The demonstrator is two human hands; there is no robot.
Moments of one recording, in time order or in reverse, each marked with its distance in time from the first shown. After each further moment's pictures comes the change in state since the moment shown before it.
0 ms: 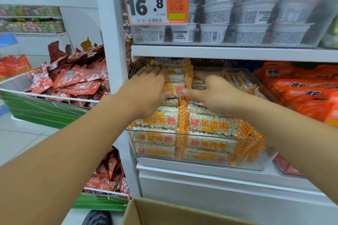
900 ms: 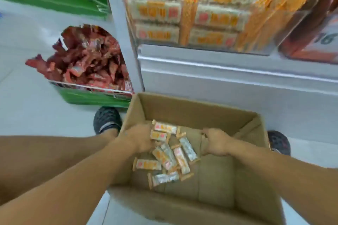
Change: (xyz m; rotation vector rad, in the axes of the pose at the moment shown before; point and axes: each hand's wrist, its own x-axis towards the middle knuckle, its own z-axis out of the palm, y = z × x) left_hand -0.258 0.076 0.244 -0.357 -0.891 -0.108; right_hand -0.239 0.181 0.226 -0.387 -0.806 0.416
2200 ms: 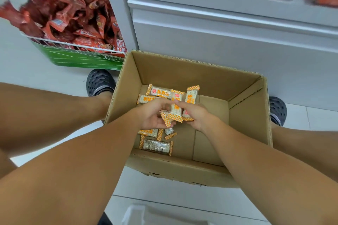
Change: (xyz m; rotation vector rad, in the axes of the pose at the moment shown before) left_hand 0.033 0.030 0.062 -1.633 -0.376 -0.366; right_hand 0.055 -0.035 0.081 1.583 0.071 0.353
